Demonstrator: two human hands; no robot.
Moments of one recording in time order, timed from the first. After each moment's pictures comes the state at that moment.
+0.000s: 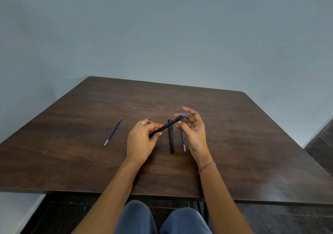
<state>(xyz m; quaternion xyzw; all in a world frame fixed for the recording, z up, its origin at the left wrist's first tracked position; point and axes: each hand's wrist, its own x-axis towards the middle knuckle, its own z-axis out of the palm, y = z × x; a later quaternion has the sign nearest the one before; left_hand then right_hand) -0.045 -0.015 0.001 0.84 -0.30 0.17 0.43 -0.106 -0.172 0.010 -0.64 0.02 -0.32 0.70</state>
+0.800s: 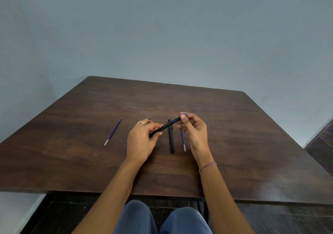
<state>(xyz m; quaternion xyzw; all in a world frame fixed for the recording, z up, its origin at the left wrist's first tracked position) -0.045 -0.015 0.001 0.83 -0.30 0.18 0.44 -0.103 -0.172 0.011 -0.60 0.08 -0.32 0.73</state>
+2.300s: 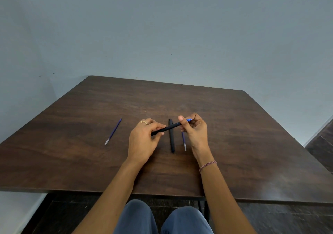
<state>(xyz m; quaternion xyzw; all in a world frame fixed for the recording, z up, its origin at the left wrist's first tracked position) -0.047 -0.014 0.000 0.82 -0.33 0.20 0.43 -0.104 -0.172 0.011 -0.66 0.08 -0.34 0.67</state>
